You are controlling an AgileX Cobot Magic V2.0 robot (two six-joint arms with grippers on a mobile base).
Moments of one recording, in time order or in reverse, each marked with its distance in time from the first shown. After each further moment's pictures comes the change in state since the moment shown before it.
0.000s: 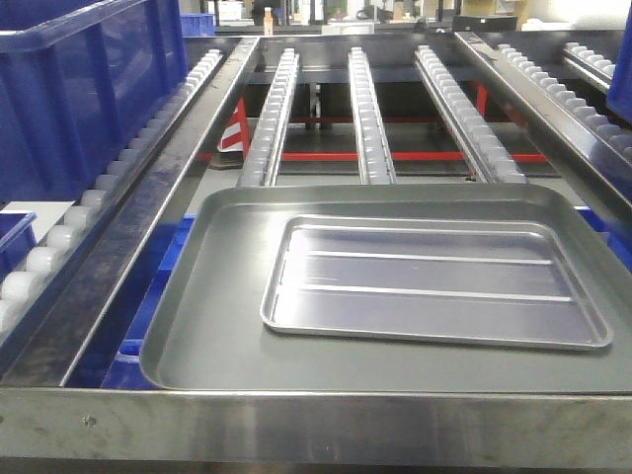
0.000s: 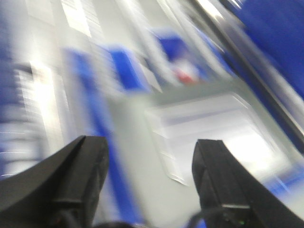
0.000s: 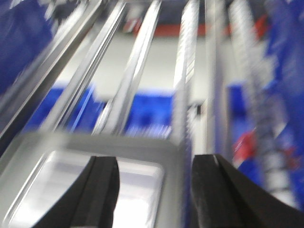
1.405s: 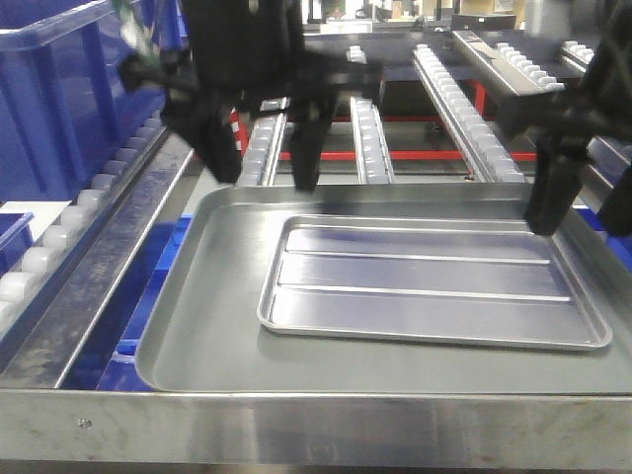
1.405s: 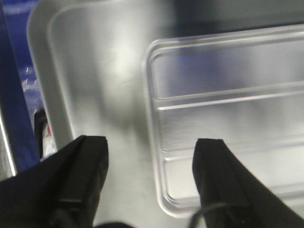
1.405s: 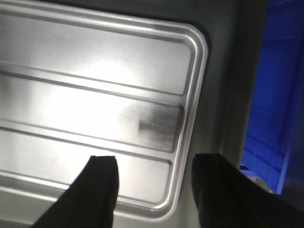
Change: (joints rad) left arm -0.337 1.041 -0.763 0.751 0.440 -1.006; right arm 0.074 0.940 -0.358 0.001 0.259 0.132
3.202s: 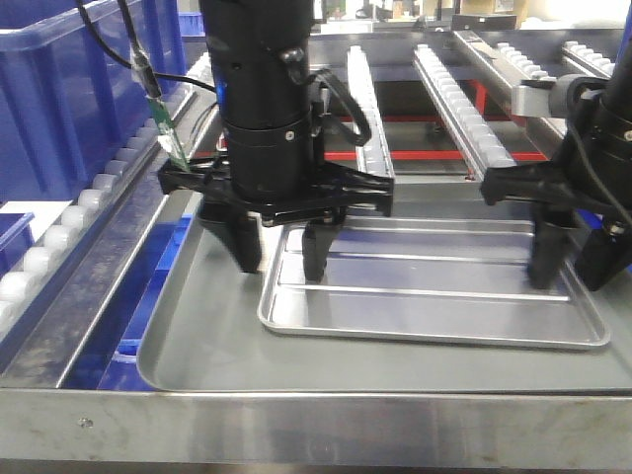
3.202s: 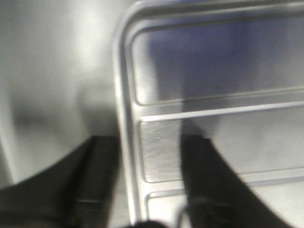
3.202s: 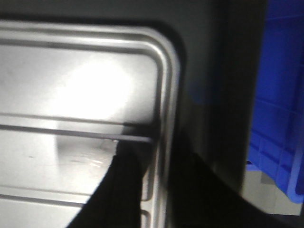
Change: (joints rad) left arm 0.010 0.164 -0.010 -0.051 -0.071 -0.012; right arm -0.055 0.171 -0.014 0.017 -0.091 0.011
